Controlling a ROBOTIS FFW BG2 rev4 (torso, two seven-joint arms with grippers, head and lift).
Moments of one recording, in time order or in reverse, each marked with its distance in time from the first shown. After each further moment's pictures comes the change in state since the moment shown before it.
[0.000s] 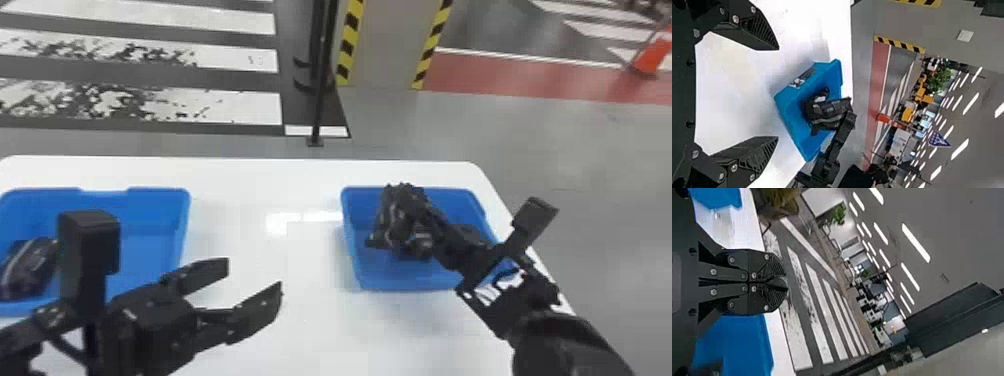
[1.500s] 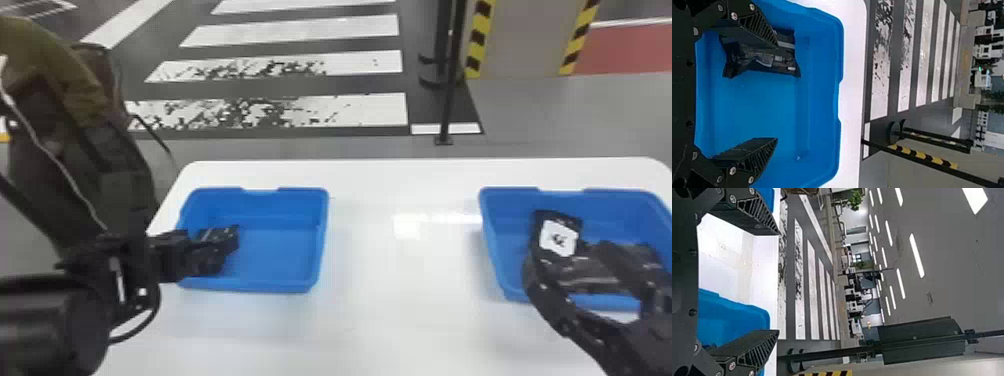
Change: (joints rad) left arm -0.232 -0.035 0.397 0.255 -0.304 0.203 0.069; right arm 0.460 0.097 0.101 -0.391 0.344 -0.274 -0.070
